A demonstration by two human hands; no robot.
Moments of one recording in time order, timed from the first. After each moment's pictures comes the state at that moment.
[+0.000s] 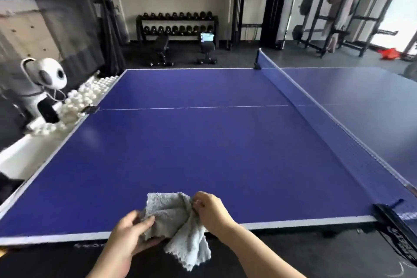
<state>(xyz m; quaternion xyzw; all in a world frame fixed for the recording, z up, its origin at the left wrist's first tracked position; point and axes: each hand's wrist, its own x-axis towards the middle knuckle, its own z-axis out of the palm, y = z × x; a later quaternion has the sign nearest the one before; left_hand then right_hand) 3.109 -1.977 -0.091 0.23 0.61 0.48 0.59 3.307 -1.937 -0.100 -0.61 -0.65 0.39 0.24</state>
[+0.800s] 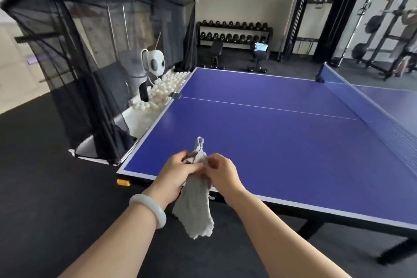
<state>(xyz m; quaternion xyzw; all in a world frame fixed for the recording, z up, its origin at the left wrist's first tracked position) 2.889 -2.068 -0.019 0.39 0.57 0.50 0.52 3.023 -2.043 -0.033 -0.55 -0.61 0.45 0.36</state>
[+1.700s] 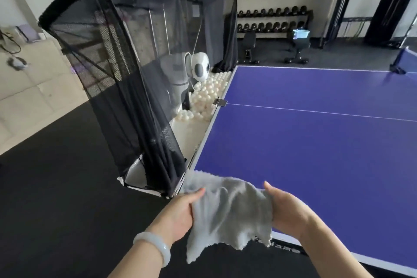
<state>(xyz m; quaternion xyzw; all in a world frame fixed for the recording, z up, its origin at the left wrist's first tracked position) 2.659 -1.984 -0.068 0.17 0.54 0.47 0.68 2.913 -1.904 -0.098 -0.39 -0.32 0.83 0.25</state>
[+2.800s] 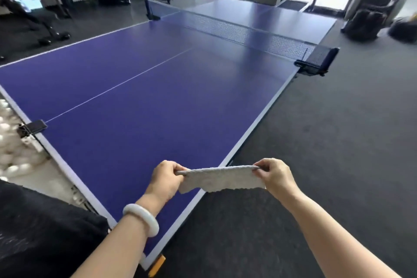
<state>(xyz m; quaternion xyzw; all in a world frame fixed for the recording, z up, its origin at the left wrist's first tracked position) 2.650 -1.817 -0.104 0.80 0.40 0.04 0.44 2.817 -2.034 -0.108 -0.91 -0.18 0.16 0.35</state>
